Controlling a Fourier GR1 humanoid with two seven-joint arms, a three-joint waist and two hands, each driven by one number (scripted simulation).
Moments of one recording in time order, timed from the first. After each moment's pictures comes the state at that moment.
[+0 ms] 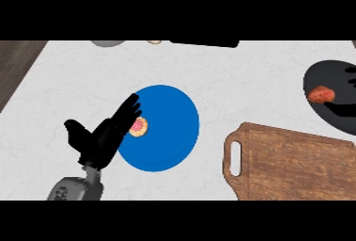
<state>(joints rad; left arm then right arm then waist) -0.12 0.09 -0.18 -1.56 0.21 -0.06 0.24 -0.75 -0.65 -0.35 -0.19 0.53 -0.39 -0.58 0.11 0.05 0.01</state>
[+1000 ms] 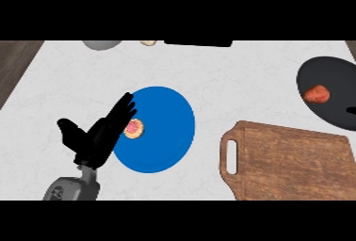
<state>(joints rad) -0.12 0.09 -0.15 -1.55 0.22 -0.06 0.23 -0.75 -0.76 -0.58 -0.10 0.28 0.22 -0.71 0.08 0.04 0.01</state>
